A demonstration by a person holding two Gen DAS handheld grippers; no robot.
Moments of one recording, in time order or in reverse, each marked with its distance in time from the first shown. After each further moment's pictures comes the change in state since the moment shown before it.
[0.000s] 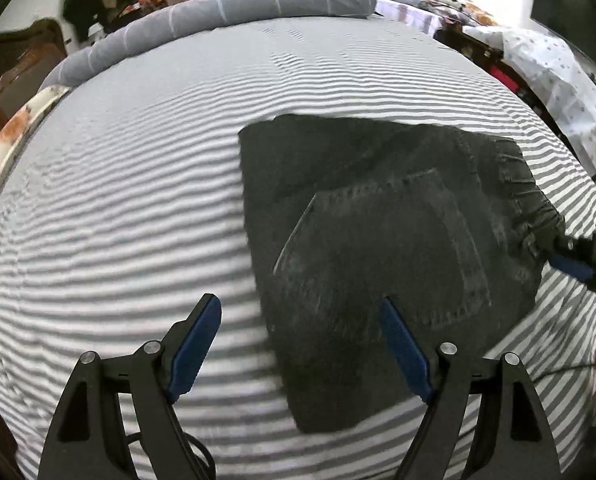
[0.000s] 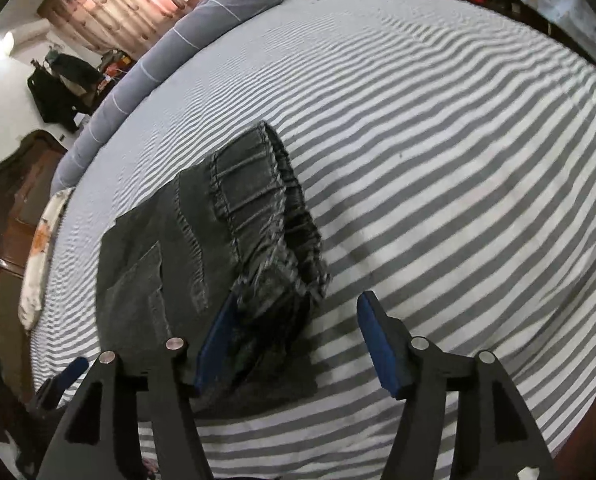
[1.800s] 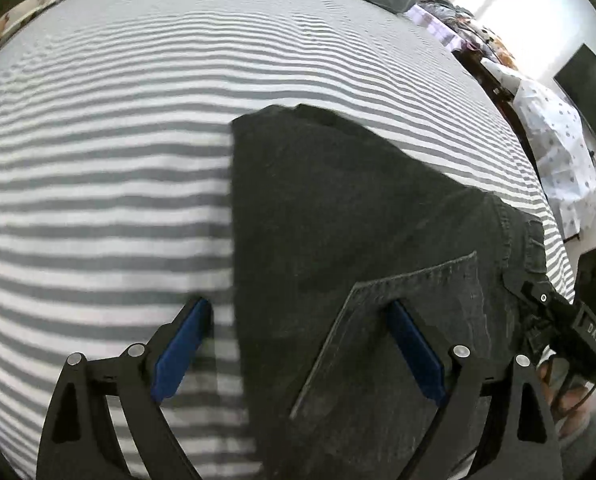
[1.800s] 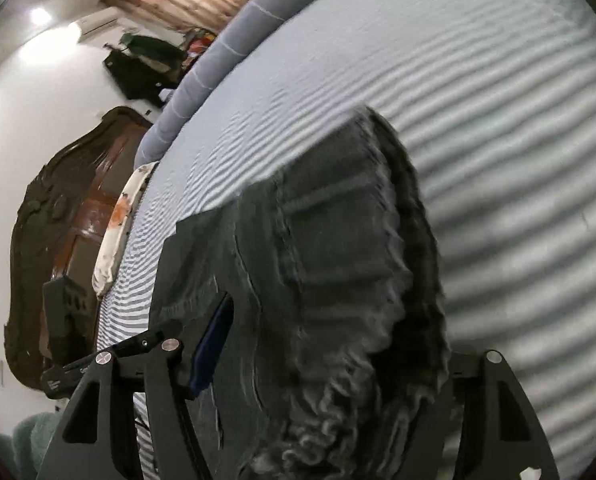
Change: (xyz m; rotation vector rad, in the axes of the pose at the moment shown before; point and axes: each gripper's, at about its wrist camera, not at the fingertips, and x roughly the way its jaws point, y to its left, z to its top) left arm 0.073 0.057 0.035 -0.248 0.117 -0.237; right arm 0.086 0.022 0.061 -0.144 0.092 0.356
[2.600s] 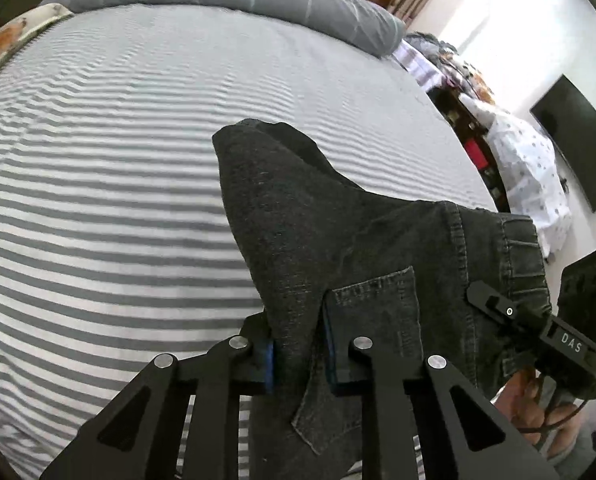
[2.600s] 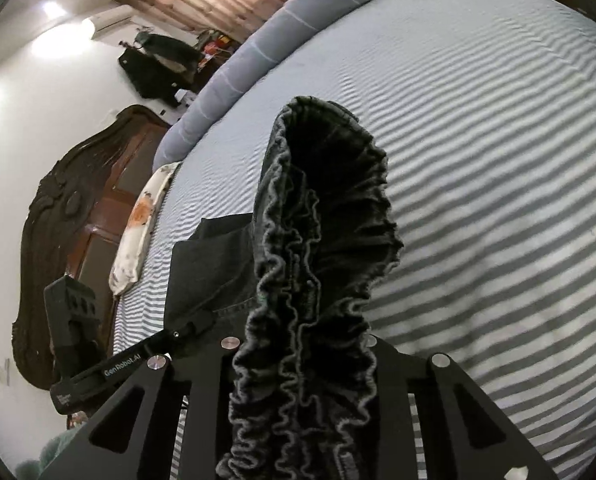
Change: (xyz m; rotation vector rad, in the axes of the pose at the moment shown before) left arm -0.094 0.013 0.020 -0.043 -0.103 -0.084; right arm -0.030 0.116 0.001 -0.012 -0.015 0.033
